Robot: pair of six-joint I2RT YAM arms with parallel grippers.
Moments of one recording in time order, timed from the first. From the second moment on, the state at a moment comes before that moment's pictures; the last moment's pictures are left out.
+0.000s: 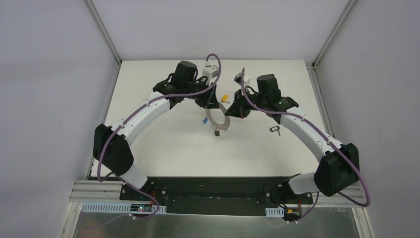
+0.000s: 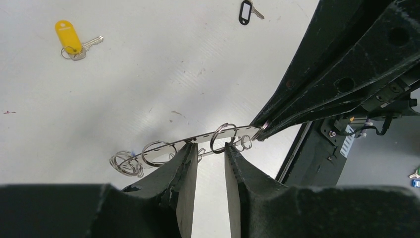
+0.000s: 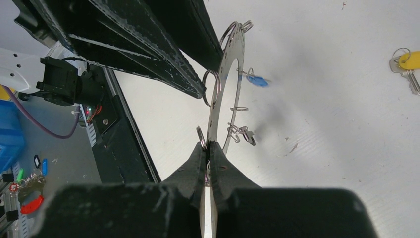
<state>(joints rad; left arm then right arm) -0.56 1.57 1.41 -0.48 0.55 -0.09 0.48 1.39 1.13 -0.37 -0.72 0.08</state>
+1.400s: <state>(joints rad) -0.56 1.59 1.34 -0.14 0.59 -0.38 0.42 1.39 1.09 -0.27 -0.76 0.27</state>
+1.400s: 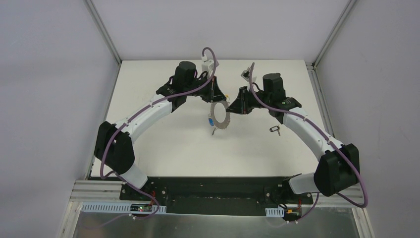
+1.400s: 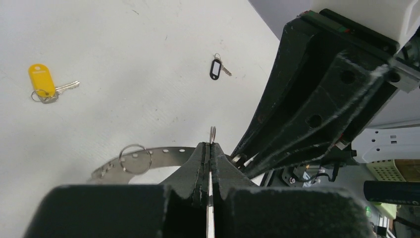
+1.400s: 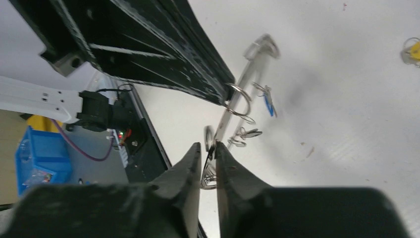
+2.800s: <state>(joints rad) -0.56 1.58 1.16 0.49 0.95 -0.71 0.29 1.24 1.16 -0.30 -0.97 0.18</state>
